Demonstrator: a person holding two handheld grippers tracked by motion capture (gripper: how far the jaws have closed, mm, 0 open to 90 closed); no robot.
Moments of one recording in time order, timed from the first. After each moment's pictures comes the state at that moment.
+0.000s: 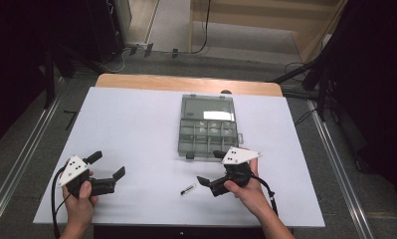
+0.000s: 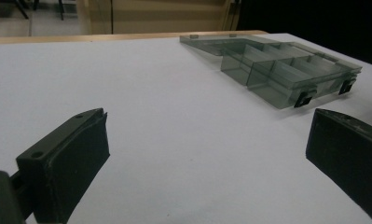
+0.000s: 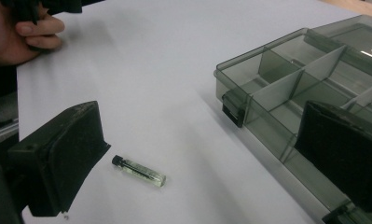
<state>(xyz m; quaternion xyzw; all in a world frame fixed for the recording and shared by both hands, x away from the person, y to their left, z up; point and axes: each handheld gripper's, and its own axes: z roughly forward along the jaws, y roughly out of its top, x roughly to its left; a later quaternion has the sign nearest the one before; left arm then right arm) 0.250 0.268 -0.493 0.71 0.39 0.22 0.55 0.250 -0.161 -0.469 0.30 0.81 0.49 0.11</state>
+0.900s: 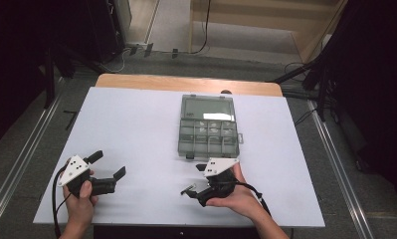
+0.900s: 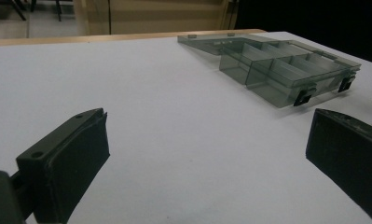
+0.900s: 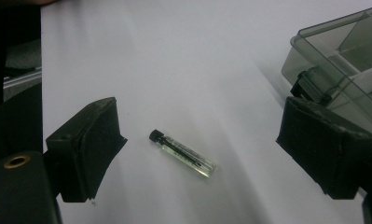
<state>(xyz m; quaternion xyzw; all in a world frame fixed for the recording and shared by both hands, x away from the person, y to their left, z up) 0.252 0.266 -0.493 0.71 0.39 0.22 0.54 0.242 -0.125 -0.487 0.23 0.87 0.43 0.07</state>
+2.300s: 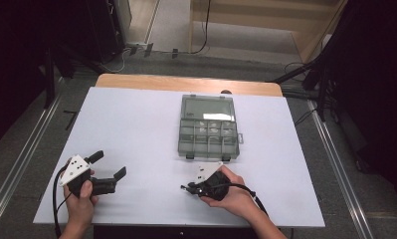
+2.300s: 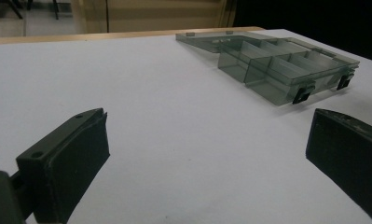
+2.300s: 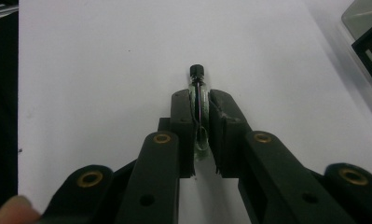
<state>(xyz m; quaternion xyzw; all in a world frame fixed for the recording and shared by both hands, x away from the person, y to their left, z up) 0.253 0.265 -0.494 0.72 0.38 0.22 0.54 0.247 -0.111 -0.507 0.18 0.92 0.34 0.05</state>
